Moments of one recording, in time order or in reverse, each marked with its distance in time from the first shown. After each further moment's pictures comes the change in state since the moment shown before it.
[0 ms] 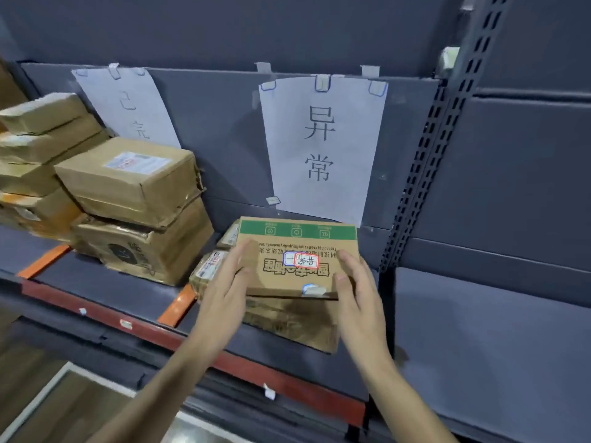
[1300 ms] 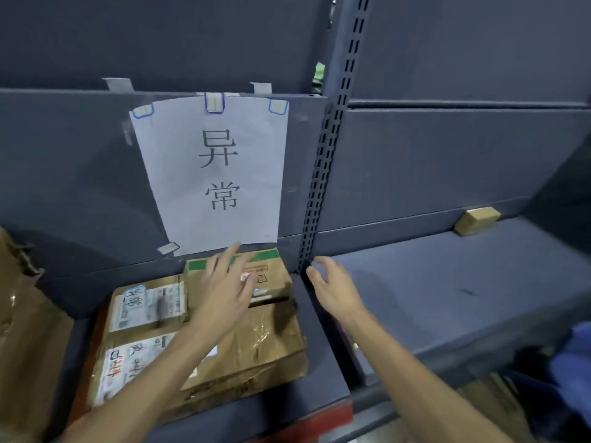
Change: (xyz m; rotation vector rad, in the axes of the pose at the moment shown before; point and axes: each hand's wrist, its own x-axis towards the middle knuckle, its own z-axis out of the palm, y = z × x) left_hand 0.156 -0.048 0.069 0.457 -0.453 0.580; right_hand 0.074 0.037 -0.010 -0.571 0.288 0.404
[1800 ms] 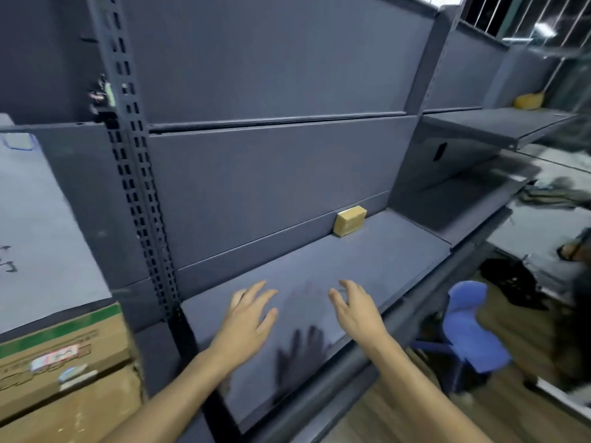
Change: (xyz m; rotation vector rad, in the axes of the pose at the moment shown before) left_hand 0.033 0.221 0.152 -0.160 -0.434 0.331; right_hand -0.049 0.184 -0.206 -0.144 0.269 0.313
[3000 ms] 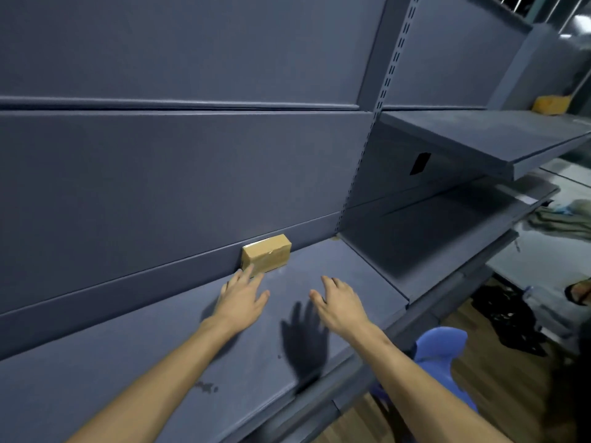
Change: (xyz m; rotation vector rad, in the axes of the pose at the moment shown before) left_hand 0.365 0.145 0.205 0.192 -0.077 -0.210; right_hand 0.310 0.216 -0.152 -0.366 -0.184 -0.091
